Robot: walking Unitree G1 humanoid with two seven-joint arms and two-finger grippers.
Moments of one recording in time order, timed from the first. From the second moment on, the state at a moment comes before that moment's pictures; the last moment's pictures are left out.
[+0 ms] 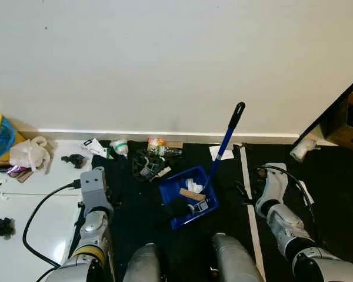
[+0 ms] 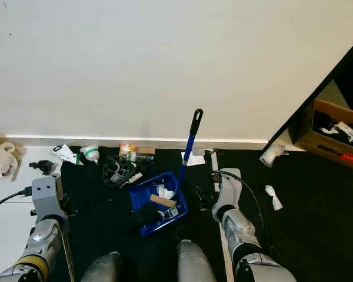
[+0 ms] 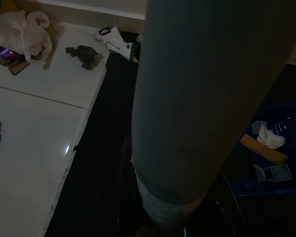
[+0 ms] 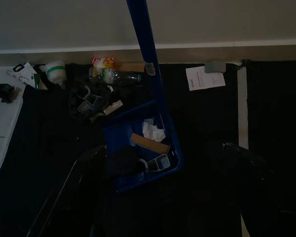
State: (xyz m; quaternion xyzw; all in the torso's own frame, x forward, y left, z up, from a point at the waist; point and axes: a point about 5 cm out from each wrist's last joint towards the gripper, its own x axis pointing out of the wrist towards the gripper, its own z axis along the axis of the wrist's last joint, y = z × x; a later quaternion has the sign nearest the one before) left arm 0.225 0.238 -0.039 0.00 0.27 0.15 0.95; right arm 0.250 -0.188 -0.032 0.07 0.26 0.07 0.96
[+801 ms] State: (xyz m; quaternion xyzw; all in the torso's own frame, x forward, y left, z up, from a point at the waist) left arm 0.229 0.242 -0.034 0.02 0.26 0.17 0.95; right arm 0.262 -0.181 -0.020 0.01 0.22 0.09 0.97
